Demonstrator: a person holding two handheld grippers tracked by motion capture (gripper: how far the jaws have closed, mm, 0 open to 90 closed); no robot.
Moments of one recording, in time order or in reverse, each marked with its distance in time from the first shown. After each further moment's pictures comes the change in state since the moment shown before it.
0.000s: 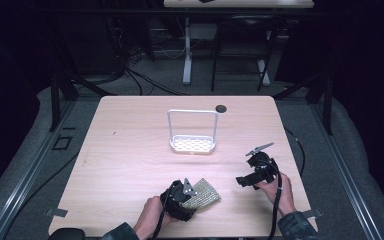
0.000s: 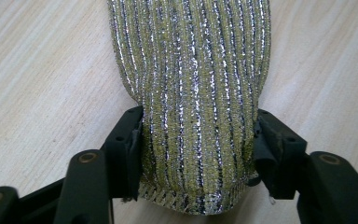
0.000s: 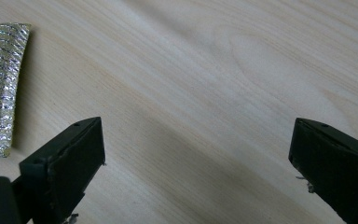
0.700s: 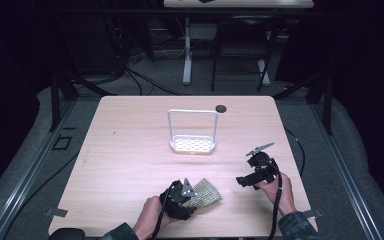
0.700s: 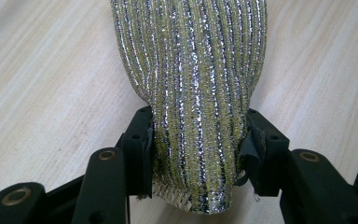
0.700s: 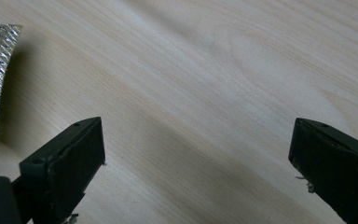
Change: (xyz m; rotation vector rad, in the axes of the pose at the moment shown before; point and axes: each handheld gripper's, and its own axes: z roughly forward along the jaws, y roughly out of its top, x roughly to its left) left arm -0.001 0.001 -0.008 -0.042 0.004 0.026; right arm 0.000 0.000 -0.001 0.000 0.000 0.001
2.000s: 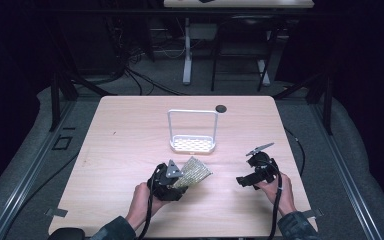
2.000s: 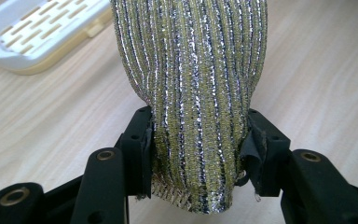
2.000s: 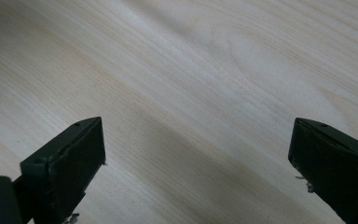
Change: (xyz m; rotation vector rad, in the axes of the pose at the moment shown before) left arm 0.042 0.005 -0.031 -0.129 0.121 -0.117; right arm -0.001 0.000 0.001 0.002 -0.009 -0.005
